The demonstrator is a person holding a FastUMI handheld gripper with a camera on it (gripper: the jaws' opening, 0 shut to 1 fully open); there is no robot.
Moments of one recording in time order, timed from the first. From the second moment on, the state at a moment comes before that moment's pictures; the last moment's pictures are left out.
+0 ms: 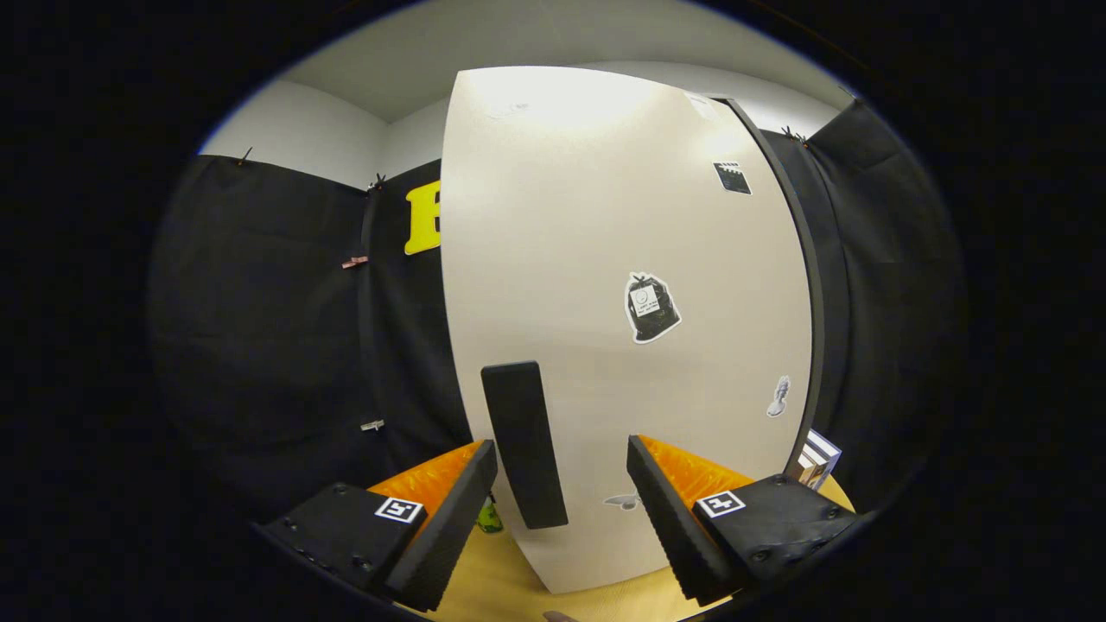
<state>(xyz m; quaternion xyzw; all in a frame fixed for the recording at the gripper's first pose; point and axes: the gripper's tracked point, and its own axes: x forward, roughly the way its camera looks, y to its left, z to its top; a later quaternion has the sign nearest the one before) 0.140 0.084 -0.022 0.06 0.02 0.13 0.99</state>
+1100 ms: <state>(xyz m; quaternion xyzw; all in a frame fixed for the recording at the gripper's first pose) 0.130 0.069 -0.008 0.03 -0.02 0.06 1.00</state>
